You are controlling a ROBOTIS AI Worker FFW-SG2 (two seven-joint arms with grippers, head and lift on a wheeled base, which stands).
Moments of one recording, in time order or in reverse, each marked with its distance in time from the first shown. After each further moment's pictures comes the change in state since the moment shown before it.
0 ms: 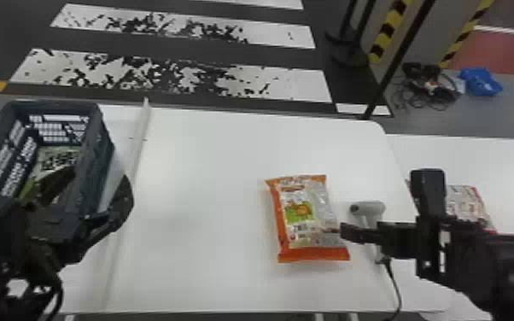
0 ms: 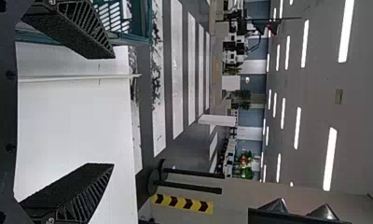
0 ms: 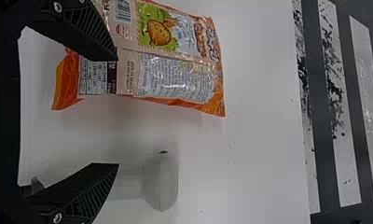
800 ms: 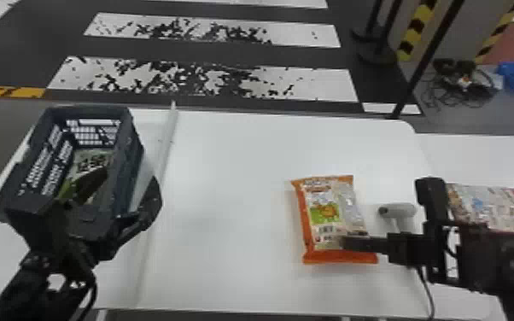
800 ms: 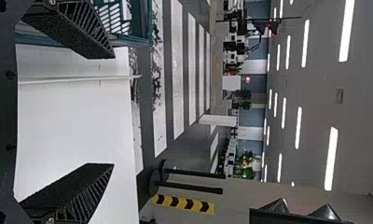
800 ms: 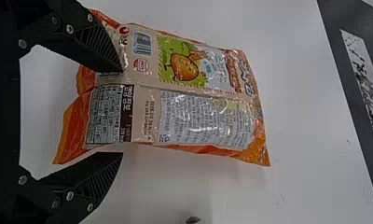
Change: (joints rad) left arm -0.002 0.005 0.003 -0.001 0.000 0.006 0.000; right arm -0.125 -0.004 0.057 0.261 0.007 0.006 0.217
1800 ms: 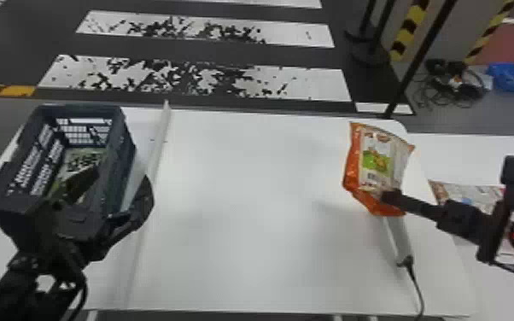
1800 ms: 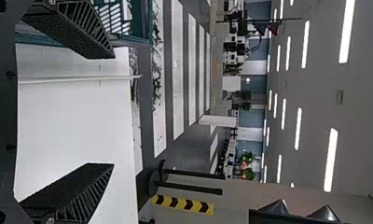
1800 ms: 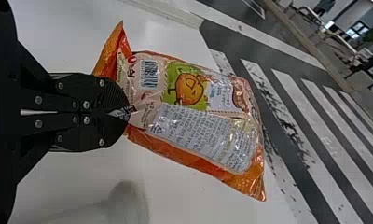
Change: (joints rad) left arm 0.001 -0.006 0.001 -0.001 0.000 -0.001 0.000; right arm 0.011 0.006 -0.358 -0.099 -0.304 0.015 -0.007
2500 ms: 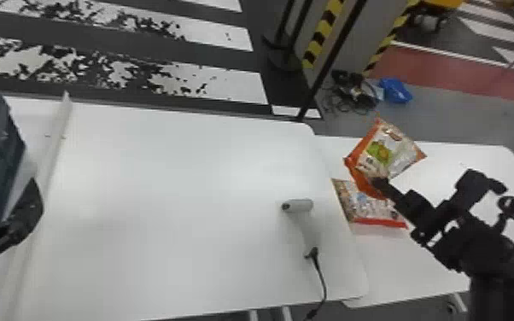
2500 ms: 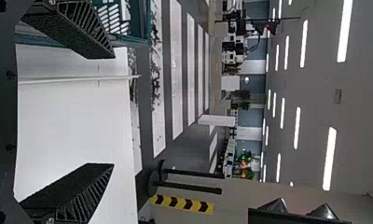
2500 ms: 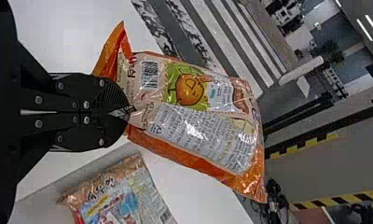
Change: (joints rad) left arm 0.015 0.004 0.002 -0.013 0.000 -0.006 0.000; right arm -0.057 -0.007 -0.239 0.235 -0.048 -0.361 -0.295
